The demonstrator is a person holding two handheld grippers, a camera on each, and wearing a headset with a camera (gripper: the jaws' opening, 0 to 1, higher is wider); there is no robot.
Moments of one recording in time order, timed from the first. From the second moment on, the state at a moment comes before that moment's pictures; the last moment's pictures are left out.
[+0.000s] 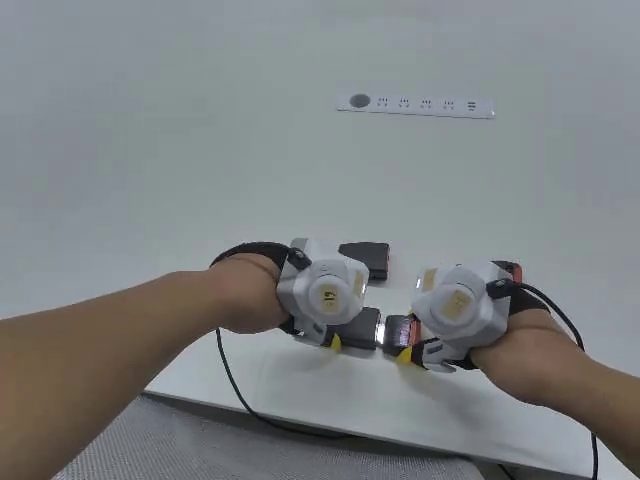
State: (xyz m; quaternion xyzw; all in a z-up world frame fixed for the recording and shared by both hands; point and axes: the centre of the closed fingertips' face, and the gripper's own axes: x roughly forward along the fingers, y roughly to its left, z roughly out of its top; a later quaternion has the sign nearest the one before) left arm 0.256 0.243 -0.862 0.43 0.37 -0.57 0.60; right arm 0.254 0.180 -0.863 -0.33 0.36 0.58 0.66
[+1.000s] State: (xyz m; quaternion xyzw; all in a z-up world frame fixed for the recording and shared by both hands) left arm 0.256 0.246 -0.862 0.41 0.37 -0.56 0.62; right arm 0.253 0.179 -0.864 -0.34 0.35 0.58 0.65
